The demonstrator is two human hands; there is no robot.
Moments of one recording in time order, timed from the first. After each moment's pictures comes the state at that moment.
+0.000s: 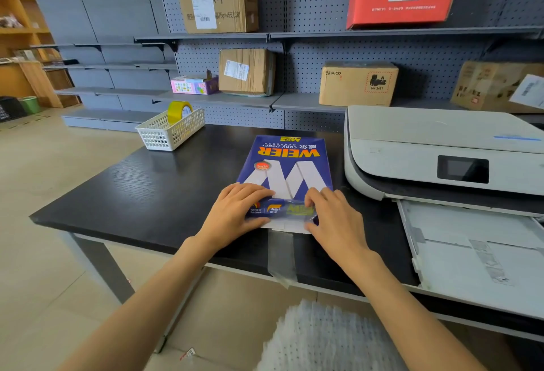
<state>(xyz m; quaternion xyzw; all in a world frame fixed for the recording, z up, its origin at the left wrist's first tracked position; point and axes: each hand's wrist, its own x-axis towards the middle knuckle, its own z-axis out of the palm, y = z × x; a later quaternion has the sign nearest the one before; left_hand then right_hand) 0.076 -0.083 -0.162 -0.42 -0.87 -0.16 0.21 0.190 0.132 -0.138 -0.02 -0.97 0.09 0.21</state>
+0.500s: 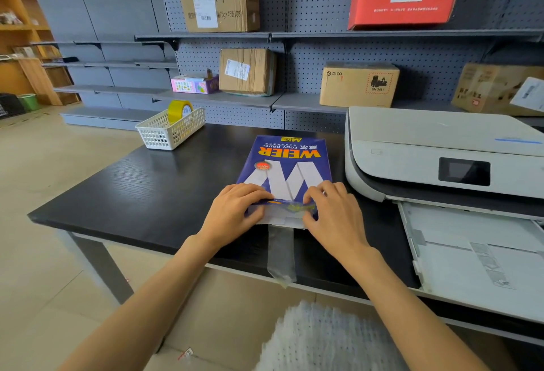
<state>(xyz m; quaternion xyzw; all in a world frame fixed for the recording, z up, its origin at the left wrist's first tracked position) 0.085 -0.080 -0.153 -0.39 -0.87 -0.20 0.24 0.178 0.135 -0.137 -0.01 -0.96 0.09 0.25</state>
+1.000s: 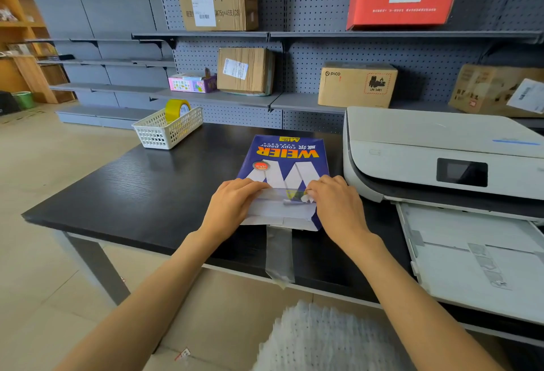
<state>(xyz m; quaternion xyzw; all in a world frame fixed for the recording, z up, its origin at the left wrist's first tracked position) 0.082 -0.072 -0.145 -0.35 -0.88 -0.22 0.25 0.165 0.143 -0.119 -0.02 -0.98 0.06 0.20</state>
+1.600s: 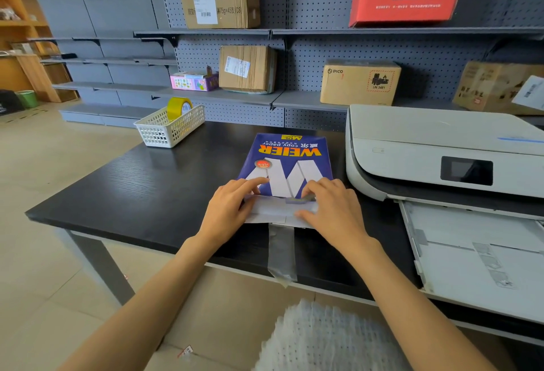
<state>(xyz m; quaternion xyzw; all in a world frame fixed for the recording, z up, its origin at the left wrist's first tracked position) 0.085 -0.080 -0.154 -0.34 -0.87 -0.27 0.23 0.167 0.137 -0.129 -0.02 -0.97 0.12 0.20</state>
